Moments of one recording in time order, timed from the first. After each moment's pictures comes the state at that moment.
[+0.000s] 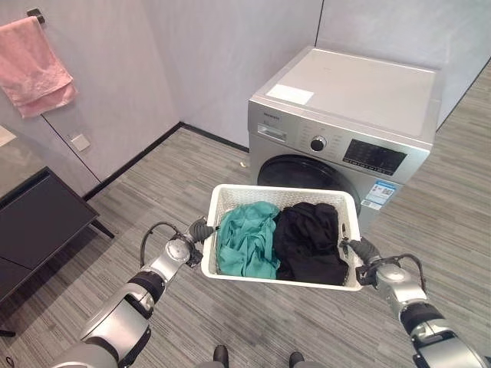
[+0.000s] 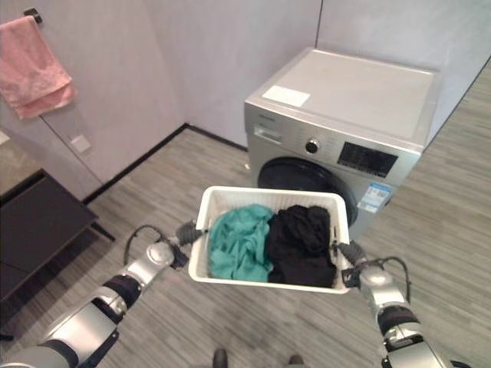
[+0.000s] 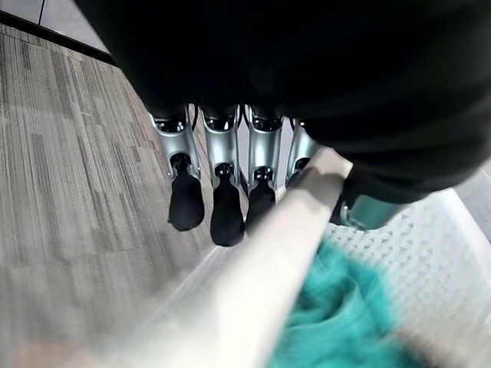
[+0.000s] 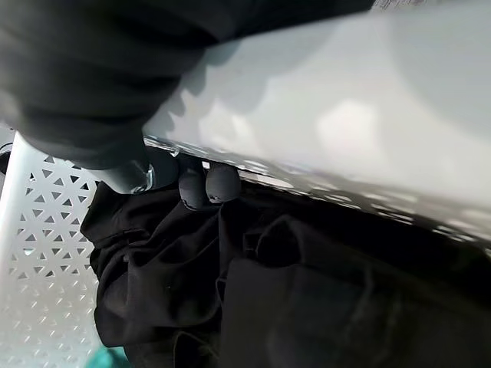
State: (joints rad) left arm -0.34 0.32 -0.43 0.79 -0.15 -0.08 0.09; right arm -0.24 -0.46 0.25 0.86 0.28 -0.02 0.02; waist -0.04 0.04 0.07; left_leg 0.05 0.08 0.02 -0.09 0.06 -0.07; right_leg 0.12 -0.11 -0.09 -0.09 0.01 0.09
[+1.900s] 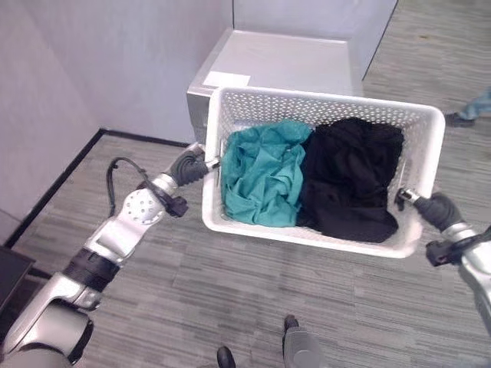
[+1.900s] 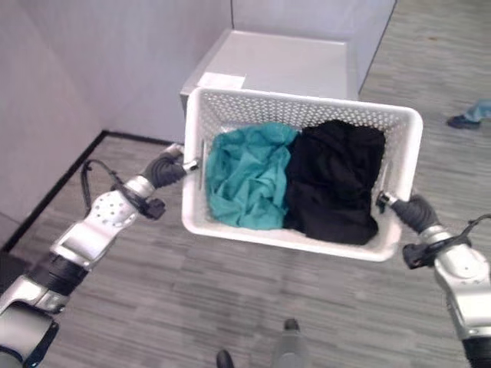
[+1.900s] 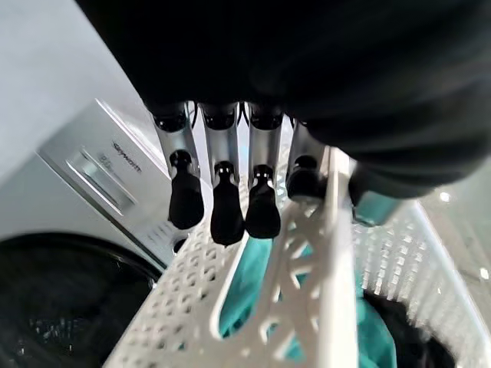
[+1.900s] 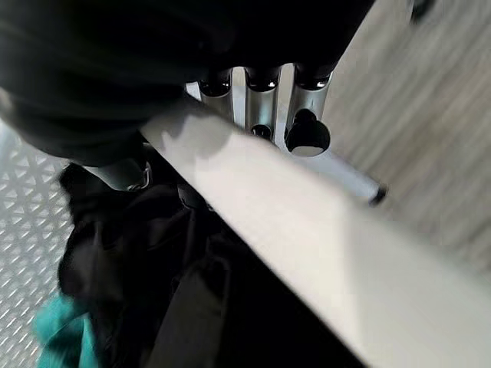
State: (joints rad) left arm -0.73 0.70 -0.54 0.24 -0.20 -0.07 -0.02; right arm -0.08 -0.98 -0.14 0.08 0.38 0.05 0.14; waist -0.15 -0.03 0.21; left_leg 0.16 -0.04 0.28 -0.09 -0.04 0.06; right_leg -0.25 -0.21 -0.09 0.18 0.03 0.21
